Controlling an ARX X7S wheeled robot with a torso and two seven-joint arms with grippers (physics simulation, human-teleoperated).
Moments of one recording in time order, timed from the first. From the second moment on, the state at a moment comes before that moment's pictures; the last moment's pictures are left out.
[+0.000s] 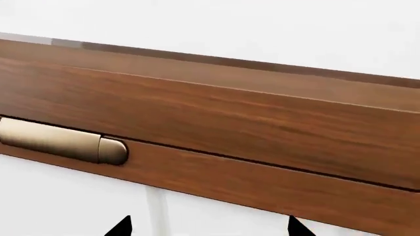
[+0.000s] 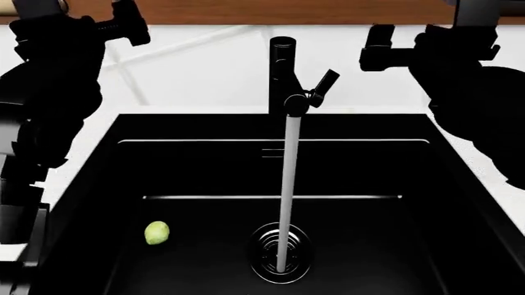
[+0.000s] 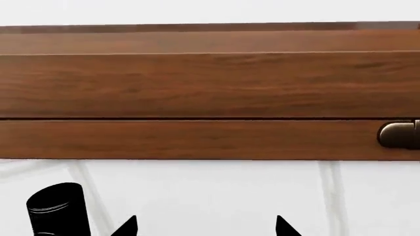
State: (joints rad) left arm -1.28 -0.44 0.43 -0.45 -0.77 -0.46 -0.42; right arm 1.35 0.68 -0.78 0.20 1.19 0.51 0.47
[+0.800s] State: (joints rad) left arm -1.02 -0.83 0.37 0.18 -1.25 -0.93 -0.26; right arm 1.38 1.16 -0.68 -0.49 1.92 0.84 0.89
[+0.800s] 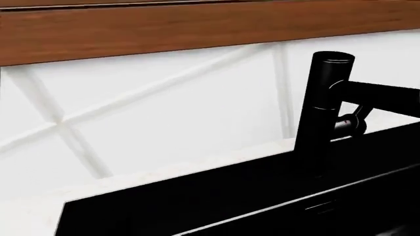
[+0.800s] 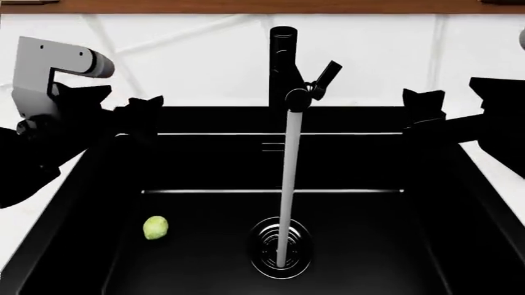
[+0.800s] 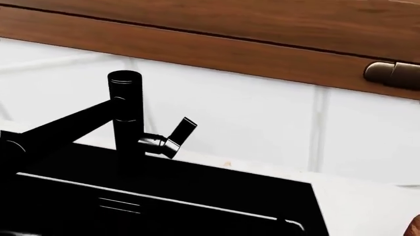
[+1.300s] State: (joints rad) left arm -1.10 -0.83 0.51 0.27 -1.09 -0.95 -0.16; right arm 1.38 1.20 -0.66 -0.54 1.96 0.85 0.91
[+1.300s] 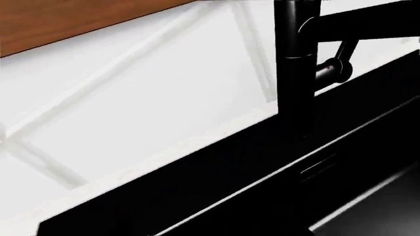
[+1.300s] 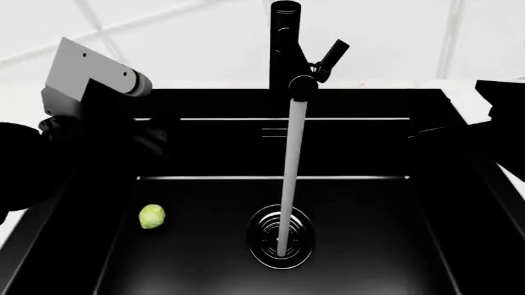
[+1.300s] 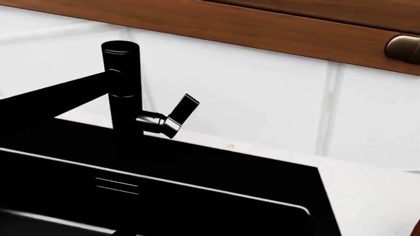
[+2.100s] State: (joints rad) left arm -1.40 -0.85 1.06 0.21 -0.63 -0.95 0.40; right arm 1.33 1.21 -0.65 -0.56 1.93 0.83 0.89
